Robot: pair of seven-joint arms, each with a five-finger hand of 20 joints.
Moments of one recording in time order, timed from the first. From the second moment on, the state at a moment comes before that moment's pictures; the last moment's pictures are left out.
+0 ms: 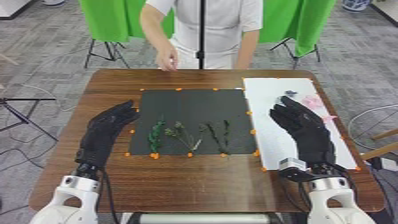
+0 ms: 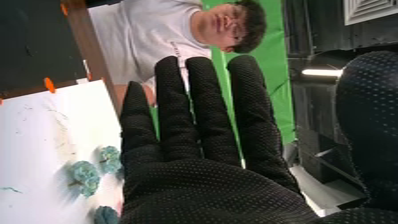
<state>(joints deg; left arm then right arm) 120.7 -70.6 -95.2 -118.6 61.0 -5.9 12.6 -119.6 -87.4 99.8 -119.7 -69.9 -11.9 -7.9</state>
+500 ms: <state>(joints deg) 120.9 -70.7 -95.8 -118.6 60.9 -5.9 12.4 -112.3 -72.9 97.3 -119.2 -102.4 -0.3 -2.4</state>
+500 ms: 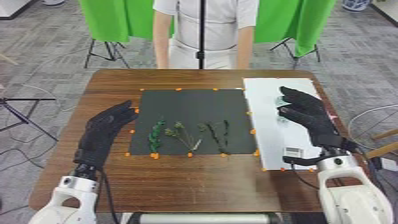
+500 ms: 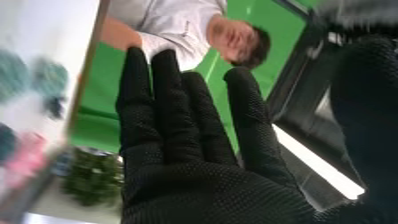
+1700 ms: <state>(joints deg) 120.8 -70.3 -95.6 -118.7 61.0 -5.9 11.5 -80.6 -56.2 76.6 -105.1 -137.2 -42.7 27.3</state>
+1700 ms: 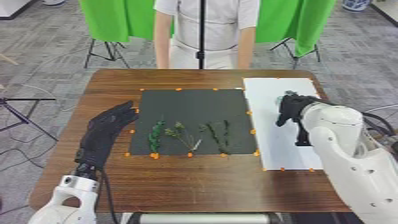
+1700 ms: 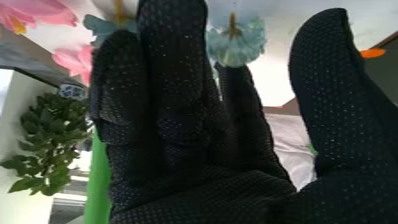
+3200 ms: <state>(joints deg) 123.0 -66.3 -104.5 -115.5 57.6 3.4 13.8 -74.5 -56.8 67.4 -108.3 -137.8 -19.3 16.7</state>
